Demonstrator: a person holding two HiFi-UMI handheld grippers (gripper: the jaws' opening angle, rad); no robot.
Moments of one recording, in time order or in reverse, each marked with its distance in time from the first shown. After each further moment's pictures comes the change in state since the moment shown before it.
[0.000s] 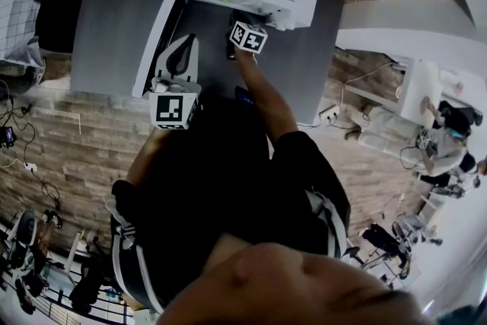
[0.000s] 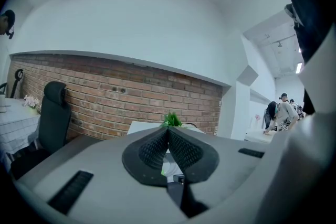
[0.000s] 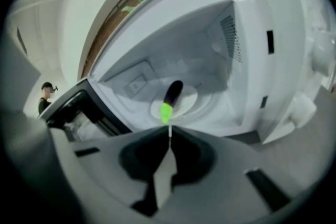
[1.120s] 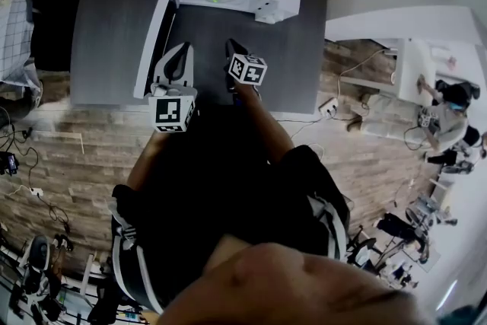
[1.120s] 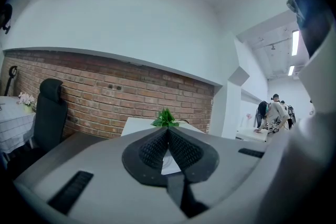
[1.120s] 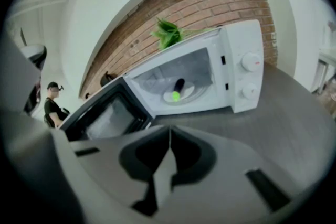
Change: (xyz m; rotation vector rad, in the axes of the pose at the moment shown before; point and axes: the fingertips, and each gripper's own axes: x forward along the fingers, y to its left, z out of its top) left arm -0.035 -0.008 -0.014 0.015 -0.004 -0.075; right arm -0.122 0.032 -0.056 0.014 0.000 -0.010
